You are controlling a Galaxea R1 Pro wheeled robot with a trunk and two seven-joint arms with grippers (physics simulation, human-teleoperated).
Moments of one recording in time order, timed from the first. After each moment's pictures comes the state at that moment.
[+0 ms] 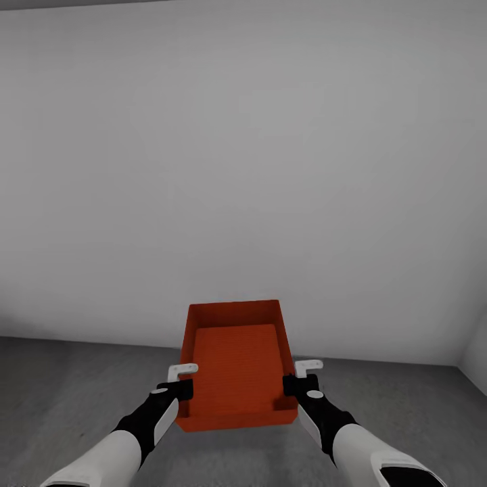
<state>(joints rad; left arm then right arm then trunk) -0.66 -0.08 -0.03 -0.34 0.12 0.14 0.15 -0.72 0.14 -0.07 -0.20 0.16 -0.07 -0.13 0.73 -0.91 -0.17</state>
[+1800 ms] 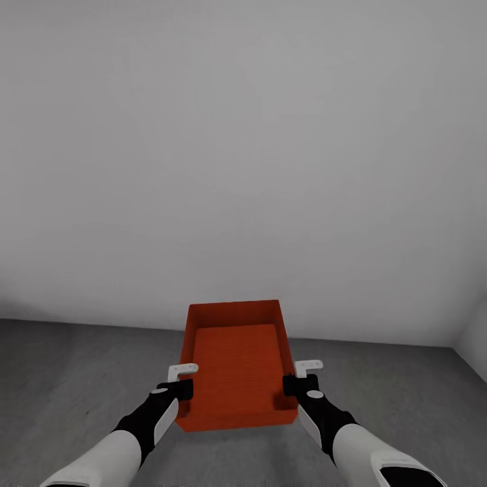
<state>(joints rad) -0.66 -0.08 -0.03 -0.34 0.12 0.14 0.15 -0.72 0.14 -0.07 -0.20 0.16 -0.07 -0.13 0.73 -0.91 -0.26</state>
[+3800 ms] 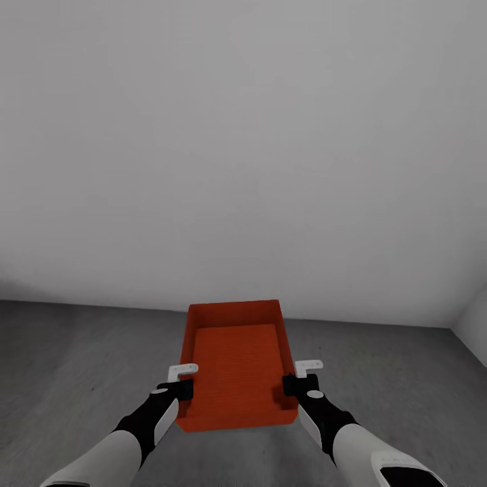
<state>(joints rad) -0.66 -0.08 -0.02 -0.34 0.12 0.14 0.15 -0.72 0.14 -0.07 -0.20 0.16 -0.07 -0.13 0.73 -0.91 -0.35</state>
